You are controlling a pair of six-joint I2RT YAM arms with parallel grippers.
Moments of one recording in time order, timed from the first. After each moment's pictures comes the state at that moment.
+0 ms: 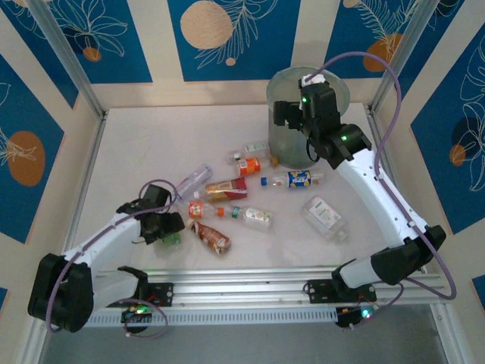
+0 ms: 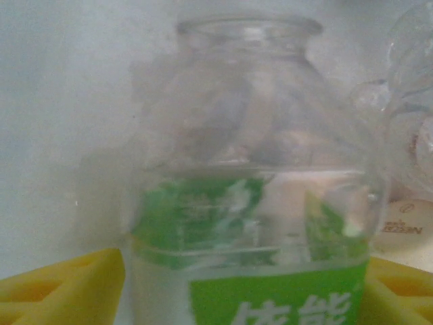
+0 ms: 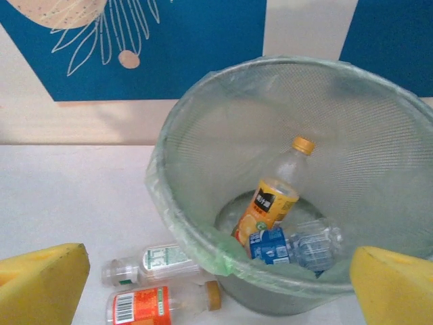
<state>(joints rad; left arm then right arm) -0.32 1.14 0.55 -0.71 0.00 -0.71 0.50 1.42 1.63 -0.68 0.37 0.24</state>
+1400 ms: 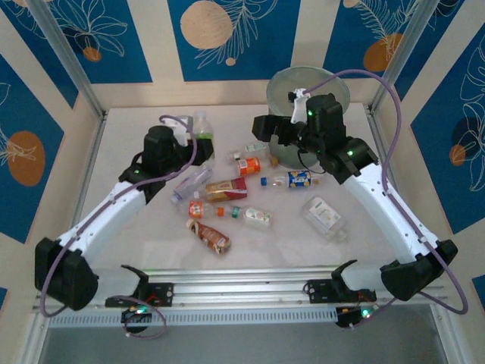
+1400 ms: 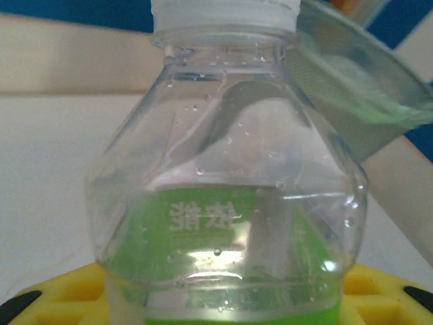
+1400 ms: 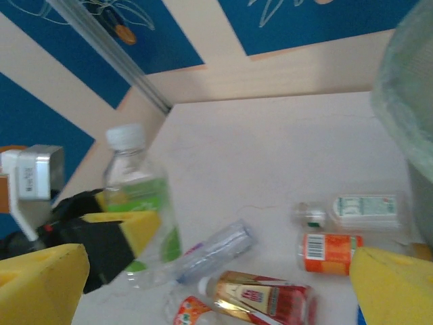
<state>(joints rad) -0.46 1.35 1.10 -0.06 0.25 -0.33 0.49 1.33 1.52 -0.57 -0.23 0.49</state>
